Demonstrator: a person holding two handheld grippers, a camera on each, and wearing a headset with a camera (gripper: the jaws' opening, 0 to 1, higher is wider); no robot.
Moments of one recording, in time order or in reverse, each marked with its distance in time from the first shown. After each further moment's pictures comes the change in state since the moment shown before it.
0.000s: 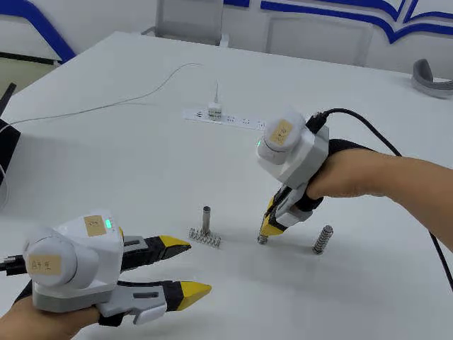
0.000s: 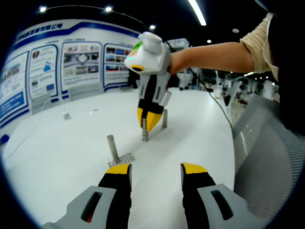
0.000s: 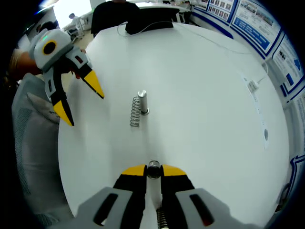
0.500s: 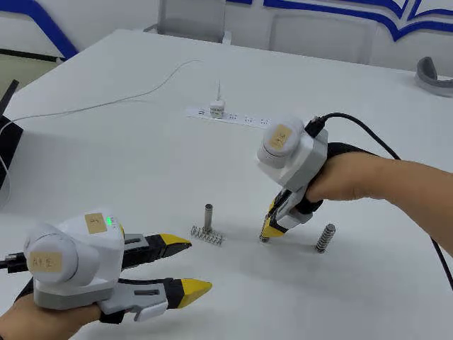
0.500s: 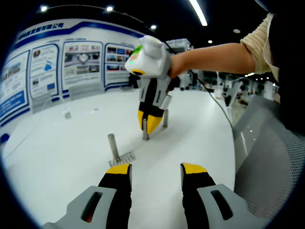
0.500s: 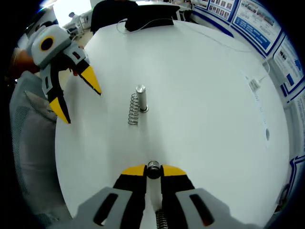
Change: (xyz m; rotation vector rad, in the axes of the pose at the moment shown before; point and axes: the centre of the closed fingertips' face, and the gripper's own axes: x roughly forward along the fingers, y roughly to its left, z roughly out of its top) left arm 0.000 0.001 -0.002 -0.007 0.000 0.005; right arm 0.007 0.000 -0.002 -0.004 0.010 -0.004
